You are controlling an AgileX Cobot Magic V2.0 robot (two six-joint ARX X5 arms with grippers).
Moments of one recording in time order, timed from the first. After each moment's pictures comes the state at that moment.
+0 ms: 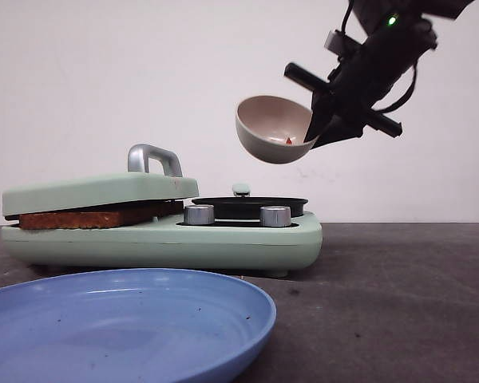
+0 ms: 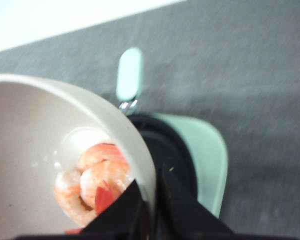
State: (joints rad) left arm -0.24 0.35 0.72 -0.69 0.18 0.03; right arm 0.33 1.76 1.29 -0.02 -0.18 0.47
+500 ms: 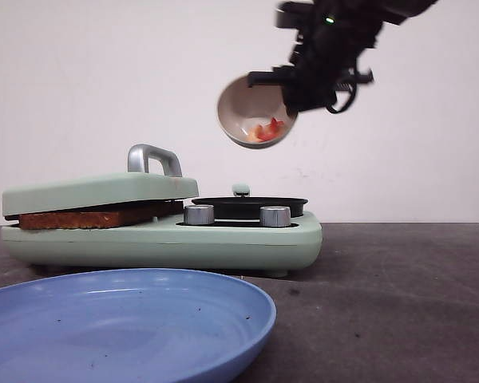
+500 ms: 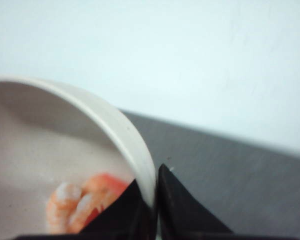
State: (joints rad) left arm -0.24 0.35 0.72 -0.70 0.18 0.04; right arm 0.52 1.78 1.29 0.34 0.31 -0.08
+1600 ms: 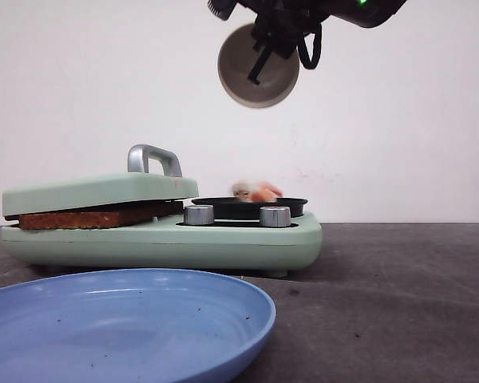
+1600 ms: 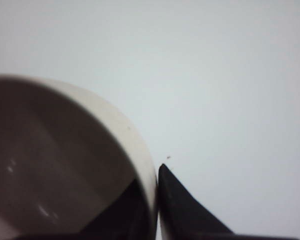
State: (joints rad) left arm -0.24 0.35 0.72 -0.71 0.21 0.07; right arm 0.61 1.84 1.29 0.91 0.48 -1.15
